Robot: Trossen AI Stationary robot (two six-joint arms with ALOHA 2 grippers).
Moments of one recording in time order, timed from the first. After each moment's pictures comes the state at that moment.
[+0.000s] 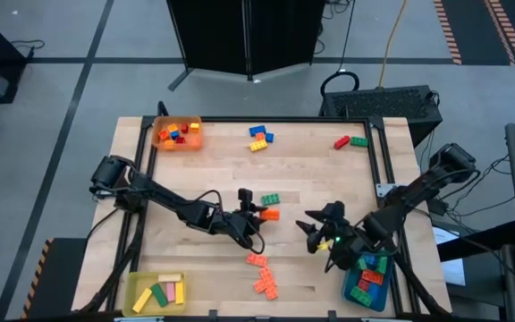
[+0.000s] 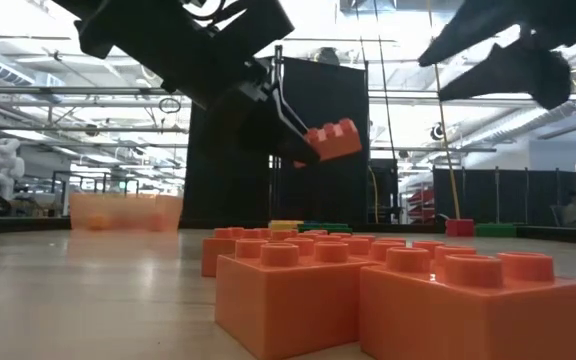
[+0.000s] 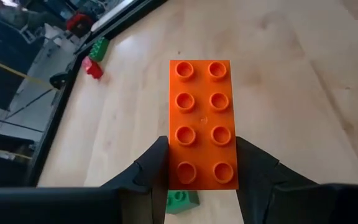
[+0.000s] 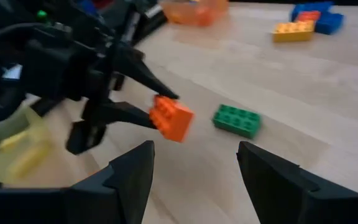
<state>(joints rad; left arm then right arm) -0.31 1.80 0.94 0.27 -0.55 0.31 0.67 1.40 0.81 -0.32 0.97 1.29</state>
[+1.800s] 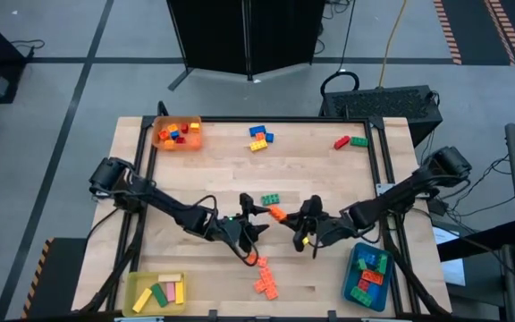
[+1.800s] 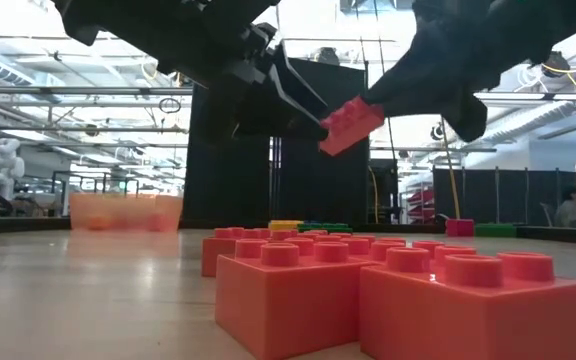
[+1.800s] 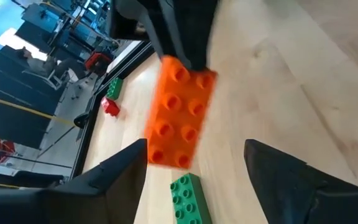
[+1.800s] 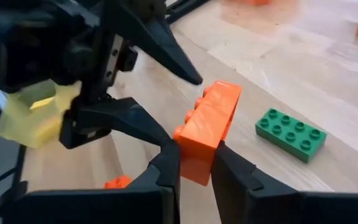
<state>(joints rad) -0.37 1.80 0.95 0.38 -0.61 0.50 0.47 1.46 0.69 0.21 0.65 0.84</state>
